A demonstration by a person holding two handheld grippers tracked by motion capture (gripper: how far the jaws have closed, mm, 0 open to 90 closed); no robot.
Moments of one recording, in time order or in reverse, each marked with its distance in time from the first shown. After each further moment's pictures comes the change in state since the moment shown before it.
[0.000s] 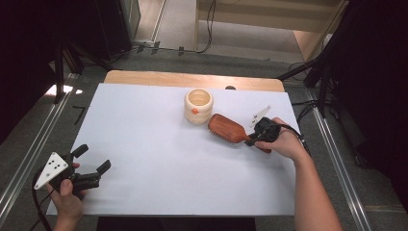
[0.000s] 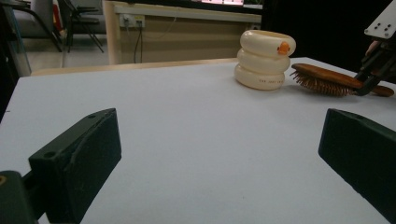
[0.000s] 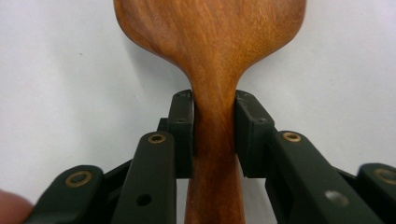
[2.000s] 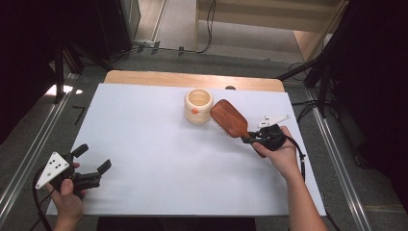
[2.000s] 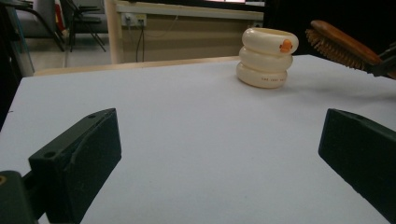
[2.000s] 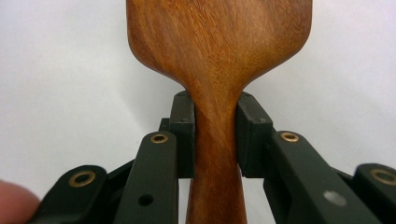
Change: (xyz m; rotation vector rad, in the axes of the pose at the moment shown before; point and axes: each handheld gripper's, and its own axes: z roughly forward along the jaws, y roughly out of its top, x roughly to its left) left arm -0.002 0.001 0.001 0.011 0.011 0.021; right arm 0.042 -0.014 -0.021 -0.390 -0.102 0.199
